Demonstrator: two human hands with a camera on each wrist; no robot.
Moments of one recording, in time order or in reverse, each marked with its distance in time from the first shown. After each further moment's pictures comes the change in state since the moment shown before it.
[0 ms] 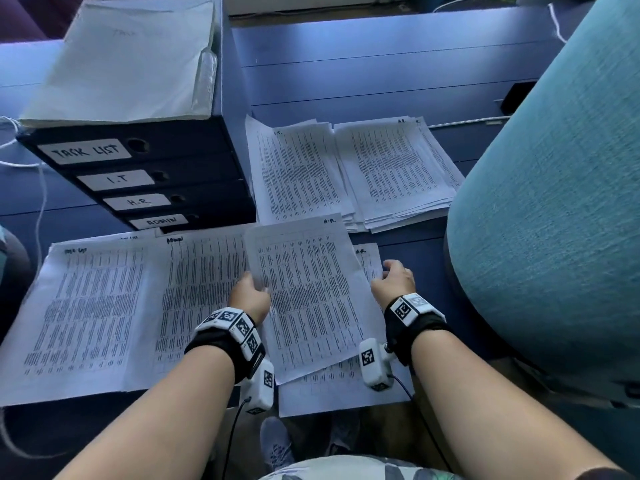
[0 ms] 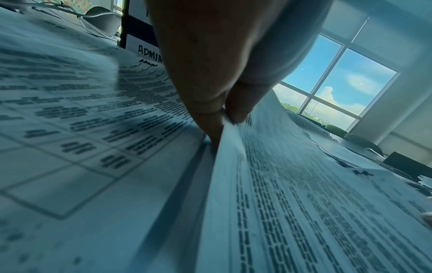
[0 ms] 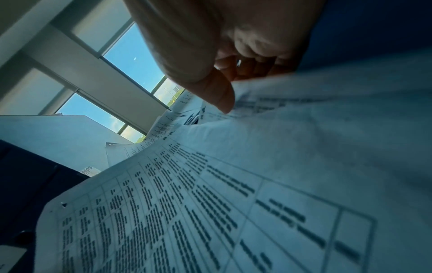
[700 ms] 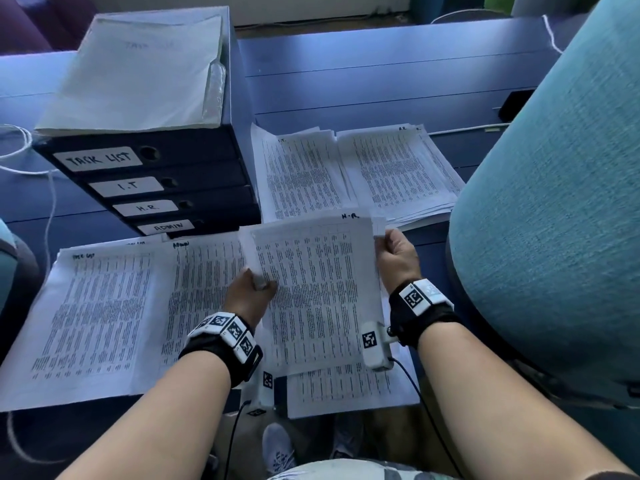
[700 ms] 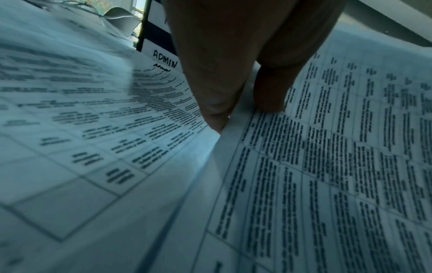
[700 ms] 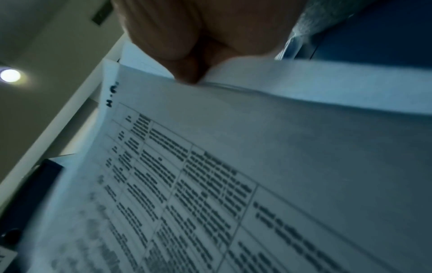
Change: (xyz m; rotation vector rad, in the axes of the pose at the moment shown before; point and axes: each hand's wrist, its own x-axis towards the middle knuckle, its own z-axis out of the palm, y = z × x) left_hand -0.012 0.003 -0.021 -0.302 0.027 0.137; right_hand -0.013 -0.043 -0.020 0.542 0.095 -0.339
